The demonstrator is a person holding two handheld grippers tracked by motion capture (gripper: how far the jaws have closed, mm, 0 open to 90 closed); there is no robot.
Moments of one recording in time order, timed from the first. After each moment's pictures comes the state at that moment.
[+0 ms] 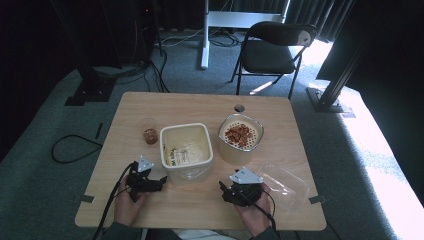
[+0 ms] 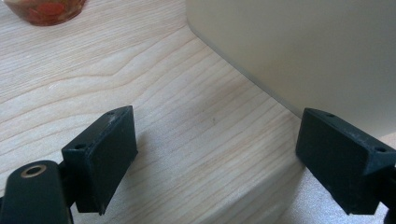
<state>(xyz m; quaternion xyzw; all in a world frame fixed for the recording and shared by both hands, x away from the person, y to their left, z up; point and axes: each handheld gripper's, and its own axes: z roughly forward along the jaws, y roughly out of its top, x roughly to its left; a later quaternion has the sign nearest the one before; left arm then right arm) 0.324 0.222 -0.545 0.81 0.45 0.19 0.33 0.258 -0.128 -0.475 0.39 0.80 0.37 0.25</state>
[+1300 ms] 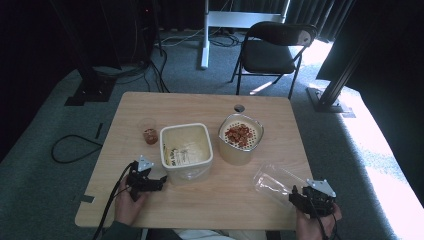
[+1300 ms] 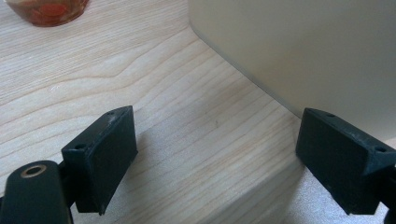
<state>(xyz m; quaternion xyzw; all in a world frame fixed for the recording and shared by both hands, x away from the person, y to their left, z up) 0.326 0.222 -0.545 0.81 0.45 0.19 0.33 0.226 -0.296 -0.485 0.67 0.62 0.21 0.35</state>
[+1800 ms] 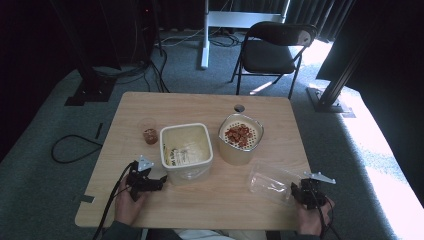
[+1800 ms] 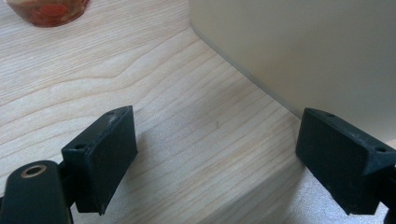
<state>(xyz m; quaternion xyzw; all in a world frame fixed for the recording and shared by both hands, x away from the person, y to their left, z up) 0.326 0.222 -0.545 0.81 0.45 0.19 0.33 0.264 -0.308 -0.500 0.67 0.66 0.26 0.23</state>
